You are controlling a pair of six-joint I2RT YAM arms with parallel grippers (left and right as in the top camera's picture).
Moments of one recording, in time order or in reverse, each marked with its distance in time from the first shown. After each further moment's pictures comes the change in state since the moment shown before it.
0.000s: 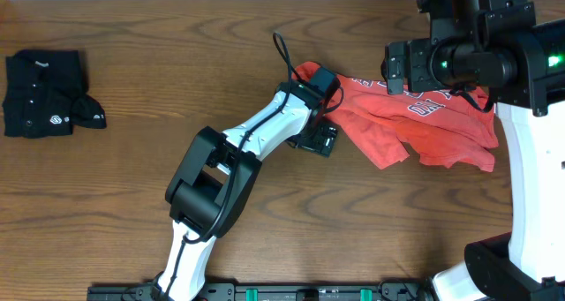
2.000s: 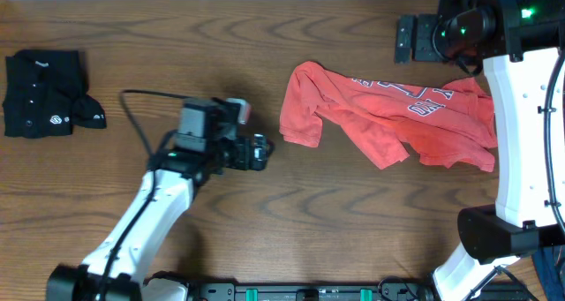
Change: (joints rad) left arm 0.366 -0.787 -0.803 0.517 0.363 0.070; right arm -0.101 0.147 0.000 0.074 0.062 0.068
